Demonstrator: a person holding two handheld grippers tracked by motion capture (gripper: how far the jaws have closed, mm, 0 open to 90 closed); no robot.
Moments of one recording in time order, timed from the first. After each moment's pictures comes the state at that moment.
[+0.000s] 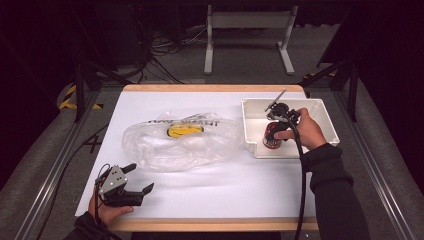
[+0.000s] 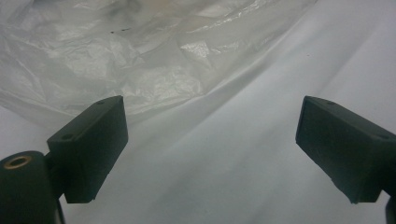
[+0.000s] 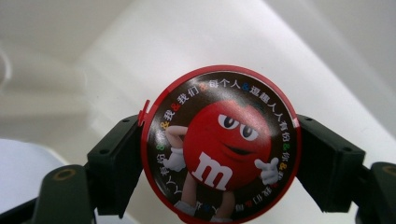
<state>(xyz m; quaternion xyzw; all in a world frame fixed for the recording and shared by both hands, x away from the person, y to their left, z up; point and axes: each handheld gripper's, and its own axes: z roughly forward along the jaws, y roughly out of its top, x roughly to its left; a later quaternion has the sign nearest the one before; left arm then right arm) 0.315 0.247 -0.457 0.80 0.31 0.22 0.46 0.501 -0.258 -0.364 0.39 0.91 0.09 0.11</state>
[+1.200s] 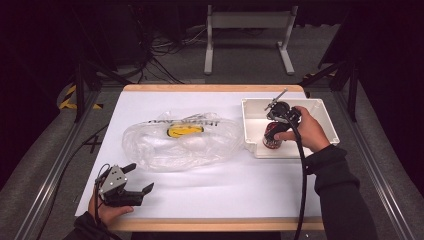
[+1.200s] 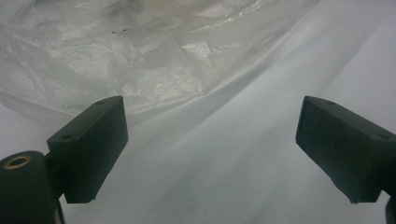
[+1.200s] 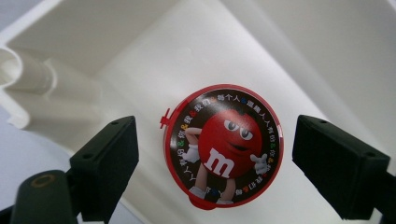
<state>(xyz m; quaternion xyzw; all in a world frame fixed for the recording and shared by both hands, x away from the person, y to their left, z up) 0.315 0.247 -0.457 0.80 0.31 0.22 0.46 0.481 -0.250 -0.341 0.37 0.90 0.12 0.17</state>
